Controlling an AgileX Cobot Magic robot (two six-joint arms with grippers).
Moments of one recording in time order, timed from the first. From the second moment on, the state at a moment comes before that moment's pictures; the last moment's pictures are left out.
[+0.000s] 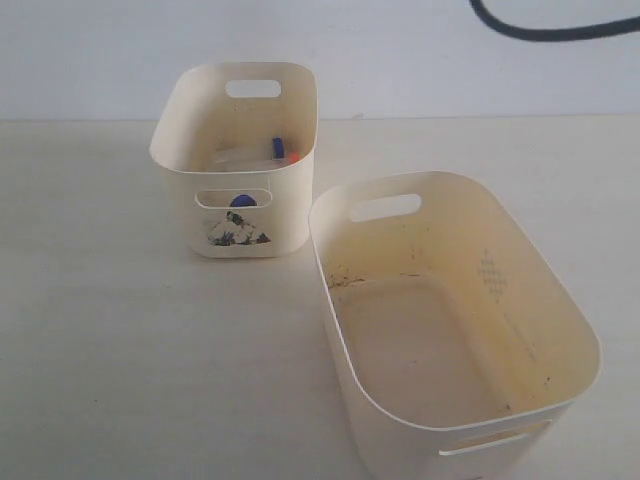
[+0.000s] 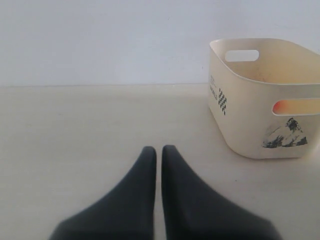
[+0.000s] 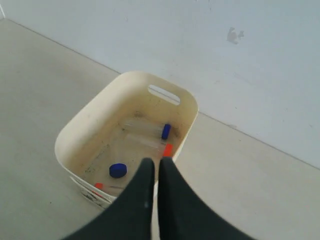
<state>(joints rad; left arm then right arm) -0.02 0.00 0.00 -0.05 0.23 0.04 0.63 1.43 -1.47 -0.34 0.67 0.33</state>
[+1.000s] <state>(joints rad) -0.02 0.00 0.00 -0.05 0.23 0.04 0.63 1.32 -1.47 -0.43 0.68 0.31</state>
